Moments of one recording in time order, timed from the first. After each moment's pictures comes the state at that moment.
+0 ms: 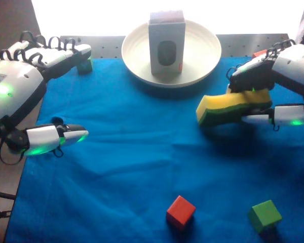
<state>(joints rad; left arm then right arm) 0.99 -0.86 0.84 -0.41 -1.12 1.40 -0.90 -1.11 1.36 -0.15 0.91 -0.43</state>
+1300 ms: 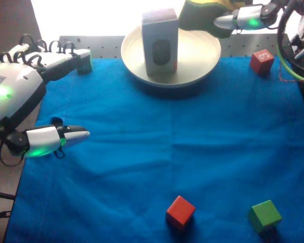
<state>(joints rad) 1.00 -0.87 0.85 -0.42 -1.12 1.37 -0.53 -1.39 1.80 -0.07 0.60 -0.43</state>
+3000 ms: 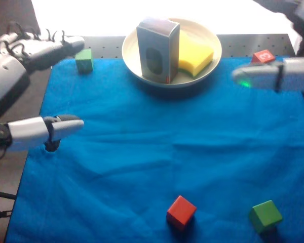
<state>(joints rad) 1.04 -0.81 0.84 -0.34 -1.21 1.21 -0.90 -1.05 1.29 0.05 1.17 -0.45</state>
